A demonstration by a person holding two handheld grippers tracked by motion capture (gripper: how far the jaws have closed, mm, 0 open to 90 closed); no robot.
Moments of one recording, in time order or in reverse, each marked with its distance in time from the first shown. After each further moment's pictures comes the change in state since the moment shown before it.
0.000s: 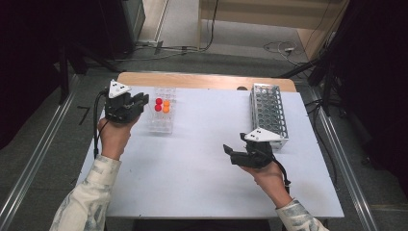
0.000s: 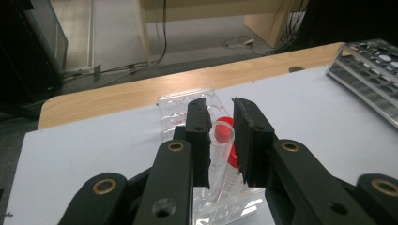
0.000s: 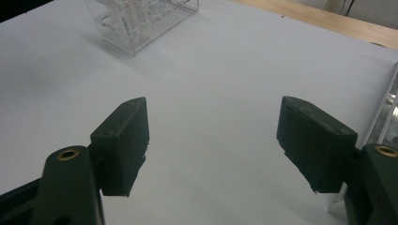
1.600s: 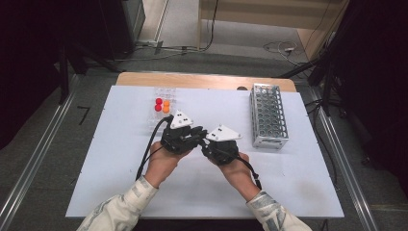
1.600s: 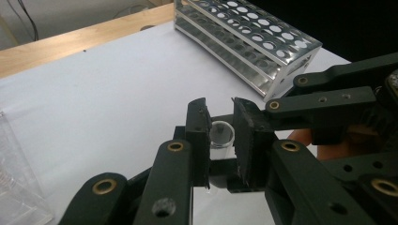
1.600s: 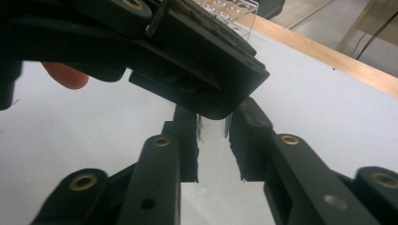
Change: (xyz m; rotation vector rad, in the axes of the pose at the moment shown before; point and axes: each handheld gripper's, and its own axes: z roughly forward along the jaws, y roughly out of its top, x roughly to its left) left arm -0.135 -0.032 0.017 0.108 -0.384 0.129; right arm 0.067 0.031 0.049 -0.059 0.010 -0.149
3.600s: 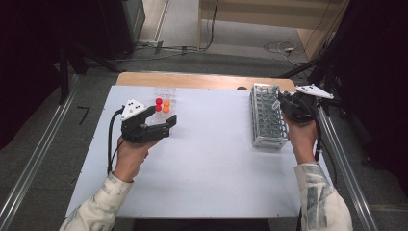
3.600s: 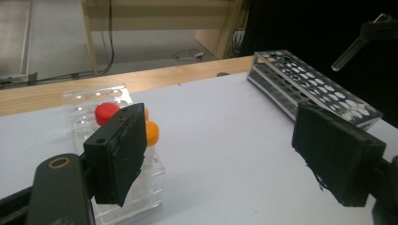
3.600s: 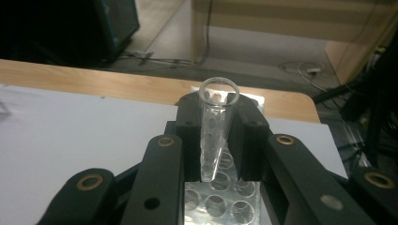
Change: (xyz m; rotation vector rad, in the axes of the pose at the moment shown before) left arm 0.054 -0.004 -0.064 -0.198 0.182 -0.144; right arm -0.198 0.007 -0.078 -0.058 -0.444 0.339
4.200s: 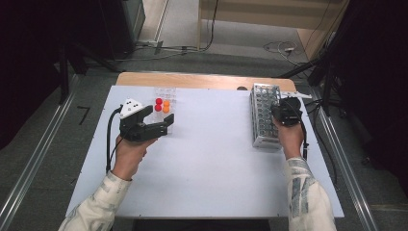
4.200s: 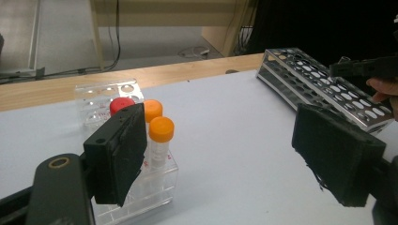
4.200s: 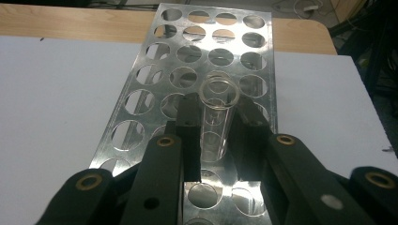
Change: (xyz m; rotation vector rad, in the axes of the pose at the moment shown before) left arm 0.012 -0.002 0.002 0.010 0.031 -0.018; right arm -0.010 -0.038 0.071 0.224 -0.079 0.063
